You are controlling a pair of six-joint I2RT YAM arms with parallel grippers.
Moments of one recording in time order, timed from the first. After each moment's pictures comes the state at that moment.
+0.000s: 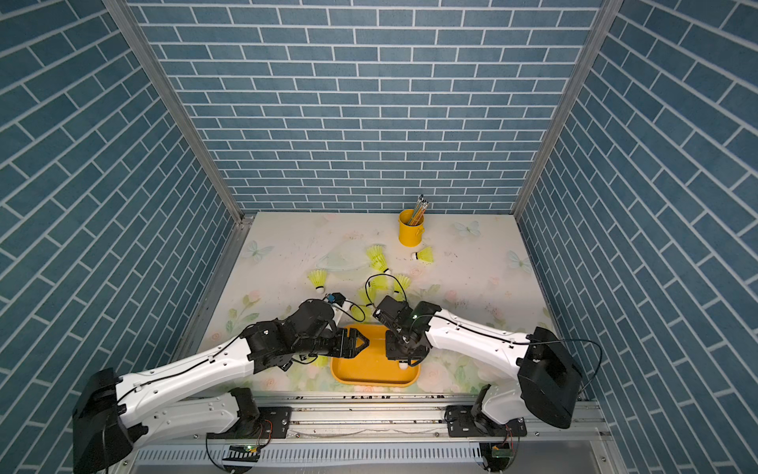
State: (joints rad) left arm -0.97 1.09 0.75 -0.45 0.14 -0.82; right arm 1.03 1.39 0.97 -0.90 -0.04 0.91
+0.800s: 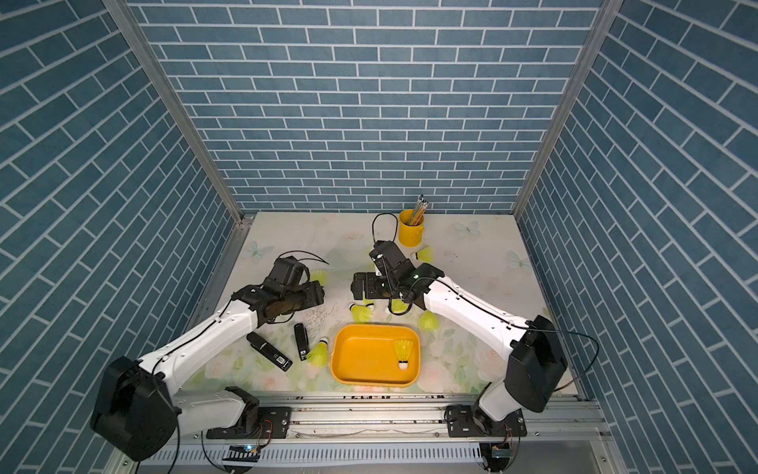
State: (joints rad) left arm -0.42 1.30 0.86 -0.52 -0.07 -0.64; right arm 0.85 1.55 1.30 -0.57 -0.10 0.62
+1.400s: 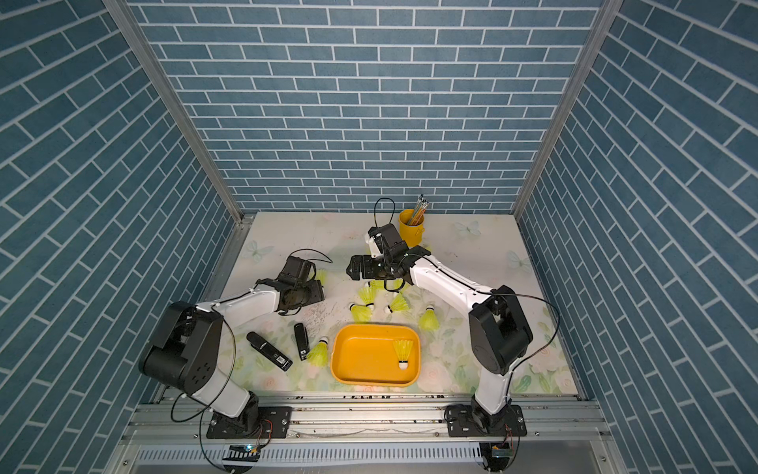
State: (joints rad) left arm -0.34 1.63 0.87 -0.27 -0.09 -0.58; right arm 0.73 1.81 1.46 -0.46 -0.30 0.52
